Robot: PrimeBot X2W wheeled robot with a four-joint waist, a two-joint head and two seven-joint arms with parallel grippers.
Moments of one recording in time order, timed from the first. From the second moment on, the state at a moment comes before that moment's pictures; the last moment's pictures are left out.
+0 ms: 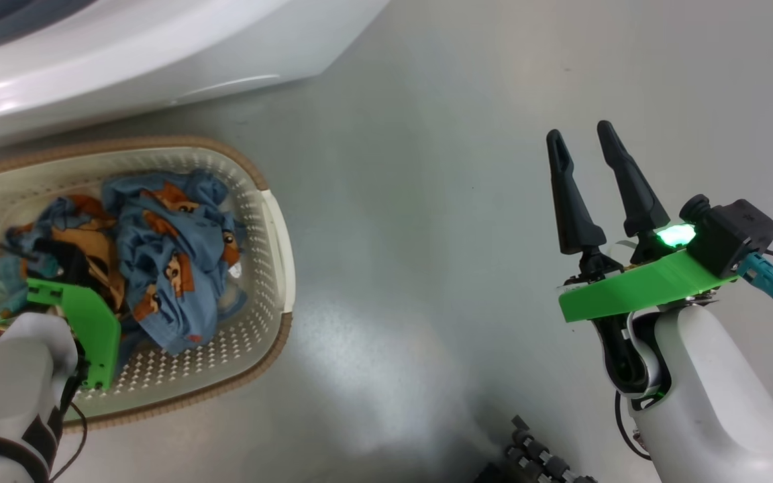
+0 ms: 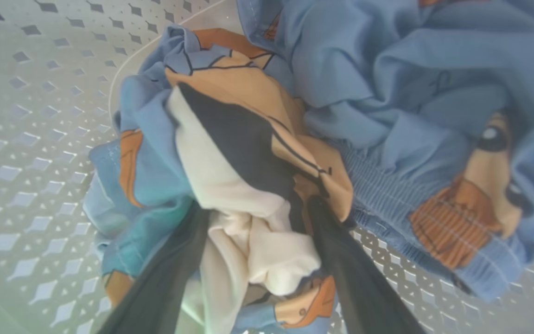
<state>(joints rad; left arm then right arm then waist) -0.89 0.37 -0.68 1.28 -0.48 0.00 0.11 -0.45 -0.06 0.19 0.22 0.44 0.13 -0.25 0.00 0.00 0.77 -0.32</state>
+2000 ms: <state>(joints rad) -0.63 0.21 -0.58 1.02 -0.71 -0.13 -0.25 -0.31 -0.19 0.19 0.30 0.47 0.13 -0.25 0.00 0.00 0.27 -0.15</state>
